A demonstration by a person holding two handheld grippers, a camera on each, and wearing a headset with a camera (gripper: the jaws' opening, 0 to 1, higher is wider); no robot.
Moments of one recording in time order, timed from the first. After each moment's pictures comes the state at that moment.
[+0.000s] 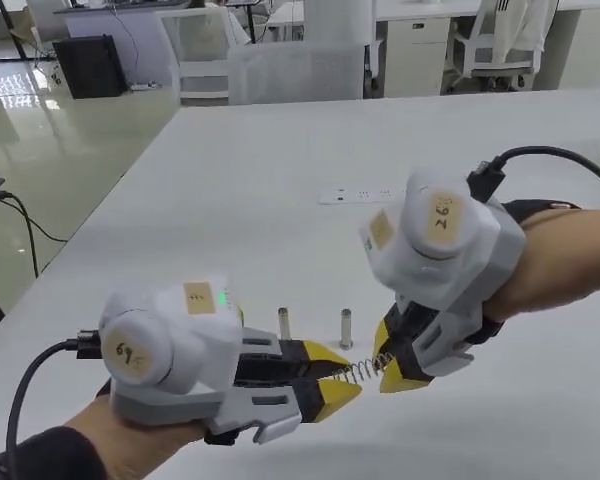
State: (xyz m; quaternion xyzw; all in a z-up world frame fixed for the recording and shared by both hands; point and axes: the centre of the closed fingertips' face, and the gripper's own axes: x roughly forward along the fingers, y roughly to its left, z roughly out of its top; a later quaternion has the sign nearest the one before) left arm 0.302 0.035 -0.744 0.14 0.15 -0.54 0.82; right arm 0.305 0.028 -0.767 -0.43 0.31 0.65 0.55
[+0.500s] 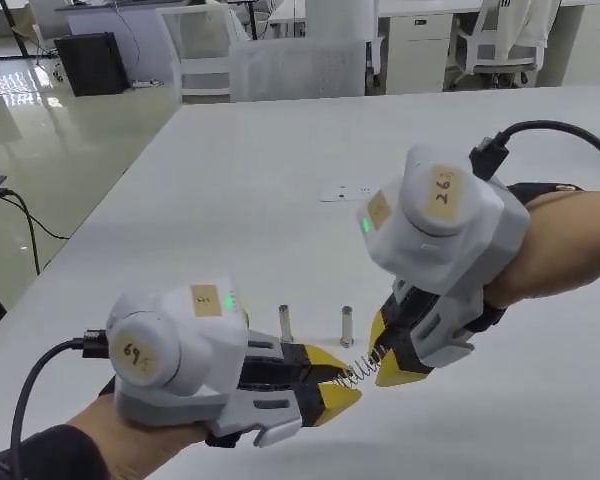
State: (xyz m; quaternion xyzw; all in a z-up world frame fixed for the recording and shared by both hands) left arm 0.301 0.034 -0.751 0.14 0.16 -0.54 0.82; right arm 0.298 0.034 -0.752 -0.42 0.31 0.66 0.54
